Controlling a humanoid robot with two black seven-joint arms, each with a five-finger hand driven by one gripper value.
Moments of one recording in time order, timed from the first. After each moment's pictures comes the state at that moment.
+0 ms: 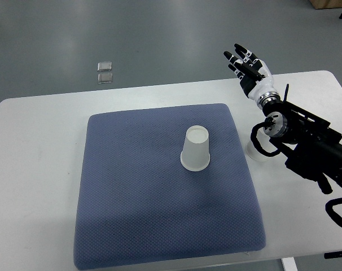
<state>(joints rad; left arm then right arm) -0.01 0.00 -0.06 -0.15 -0.04 0.04 -0.14 0.89 -0.09 0.54 0.50 0.16 0.04 0.42</state>
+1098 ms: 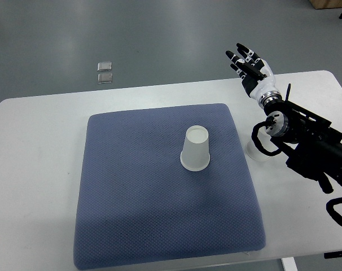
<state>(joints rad) 0.00 0.00 -0.06 -0.15 -0.04 0.04 -0.14 0.90 -0.10 0.55 0.50 0.16 0.03 0.42</state>
